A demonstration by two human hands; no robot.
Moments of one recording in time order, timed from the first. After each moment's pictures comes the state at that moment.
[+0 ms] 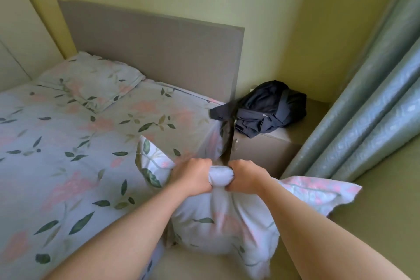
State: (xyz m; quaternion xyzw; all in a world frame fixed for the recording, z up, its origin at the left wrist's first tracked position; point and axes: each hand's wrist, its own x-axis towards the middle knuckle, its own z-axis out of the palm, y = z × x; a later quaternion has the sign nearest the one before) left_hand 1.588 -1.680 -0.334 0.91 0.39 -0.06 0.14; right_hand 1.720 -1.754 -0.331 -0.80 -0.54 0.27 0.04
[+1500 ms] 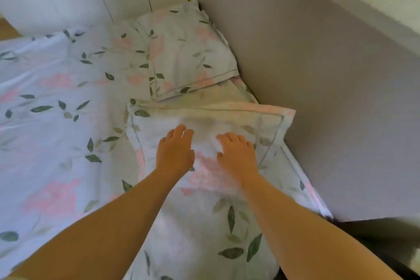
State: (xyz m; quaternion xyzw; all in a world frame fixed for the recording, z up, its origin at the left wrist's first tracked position) left_hand 1.643 -1.140 -0.440 0.66 0.74 0.05 0.09; right_hand 1.791 -1.114 -0.441 -0.57 -0.80 0.17 0.01
